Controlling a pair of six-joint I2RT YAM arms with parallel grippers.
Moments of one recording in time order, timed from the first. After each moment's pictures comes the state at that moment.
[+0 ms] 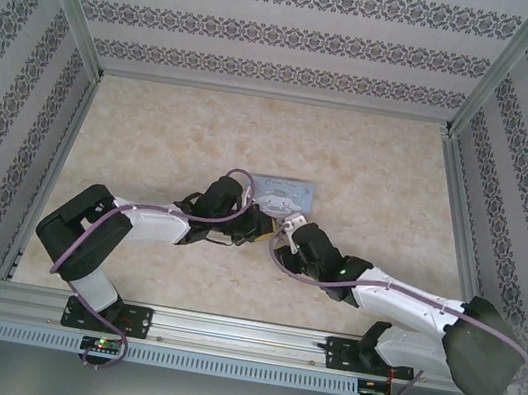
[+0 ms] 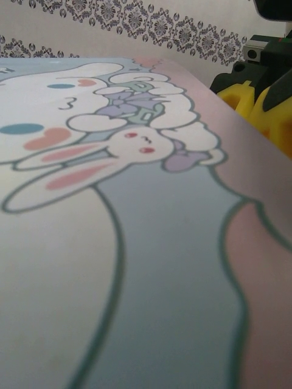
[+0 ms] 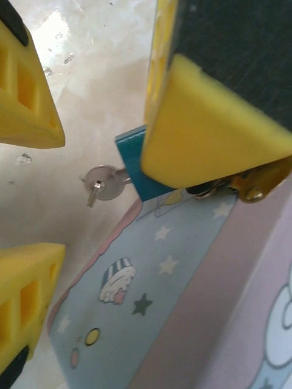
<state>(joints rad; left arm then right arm) -0.69 1.63 0.71 0.34 0.51 -1.26 0.88 1.20 0.50 -0.12 0.15 0.20</state>
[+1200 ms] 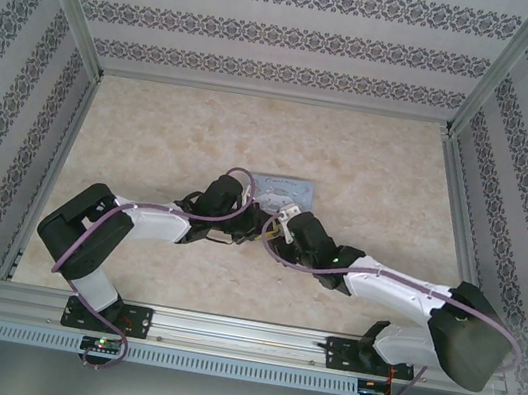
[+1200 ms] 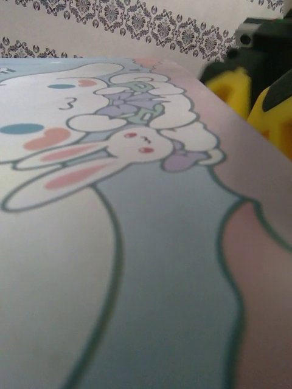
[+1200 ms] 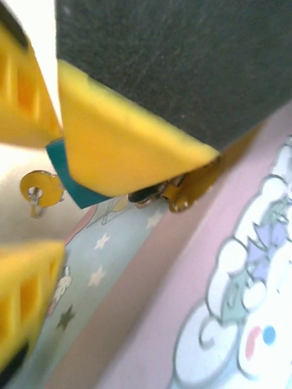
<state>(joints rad) -0.69 1.64 0.72 0.35 0.50 -1.26 0.83 1.26 0.57 -0.09 0.10 0.18</state>
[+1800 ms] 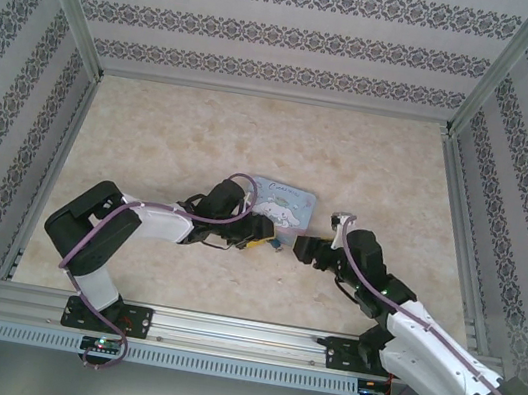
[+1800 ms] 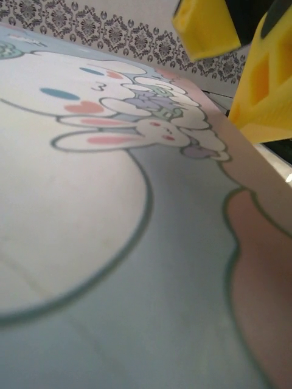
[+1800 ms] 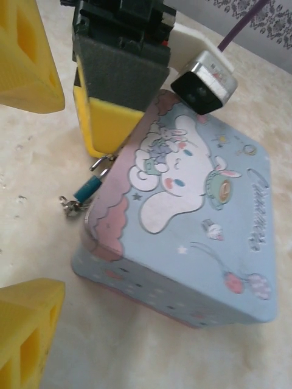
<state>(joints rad) -0.69 1.68 0.72 0.26 0.50 -1.13 0.58 0.78 0.32 -0.10 -0.16 0.60</state>
